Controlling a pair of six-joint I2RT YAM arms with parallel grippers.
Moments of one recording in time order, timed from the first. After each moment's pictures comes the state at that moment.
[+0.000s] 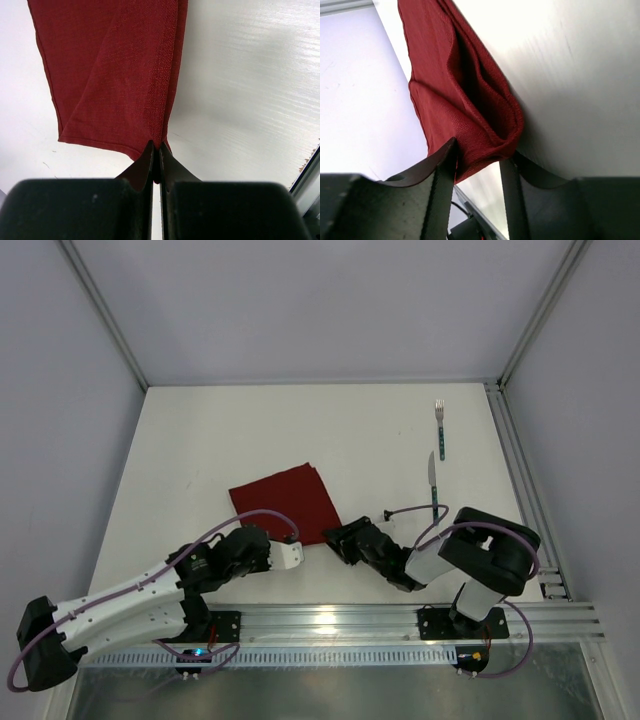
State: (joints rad) left arm -1.00 0.78 0.50 -0.59 -0.23 0.55; right arm 0.99 1.65 0.30 0.80 0.30 1.74
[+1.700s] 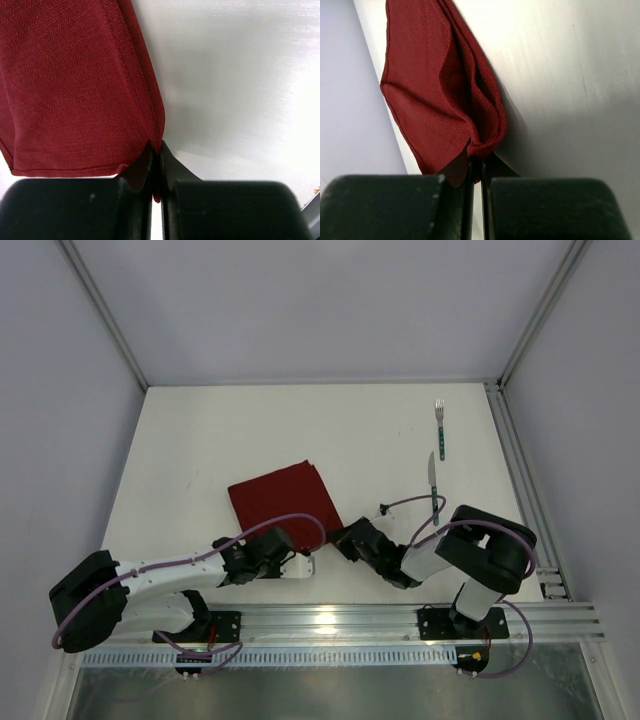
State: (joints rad) left arm -1.01 1.16 0.48 -0.46 -0.23 0.62; right arm 0.99 1.68 0.35 0.77 0.37 1.56
